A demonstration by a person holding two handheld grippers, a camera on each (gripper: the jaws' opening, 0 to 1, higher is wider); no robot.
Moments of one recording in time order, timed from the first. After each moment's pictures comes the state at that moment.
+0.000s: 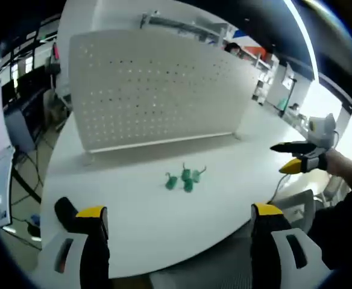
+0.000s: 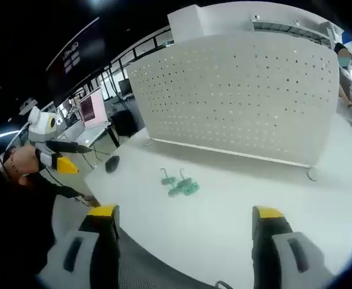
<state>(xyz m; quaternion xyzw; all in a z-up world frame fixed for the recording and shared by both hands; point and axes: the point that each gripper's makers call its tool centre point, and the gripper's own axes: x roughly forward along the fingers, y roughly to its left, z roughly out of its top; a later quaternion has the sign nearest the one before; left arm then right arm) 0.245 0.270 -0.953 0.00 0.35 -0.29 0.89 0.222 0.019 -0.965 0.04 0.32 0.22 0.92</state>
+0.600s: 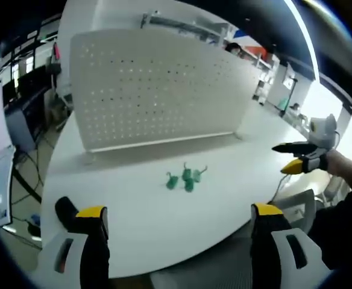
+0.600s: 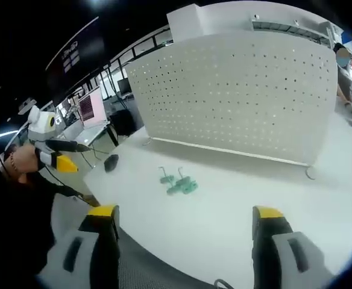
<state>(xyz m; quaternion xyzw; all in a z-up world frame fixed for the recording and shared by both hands) 0.245 0.270 -0.954 0.00 0.35 -0.29 0.89 0.220 0.013 -0.966 0.03 0.31 0.21 0.93</state>
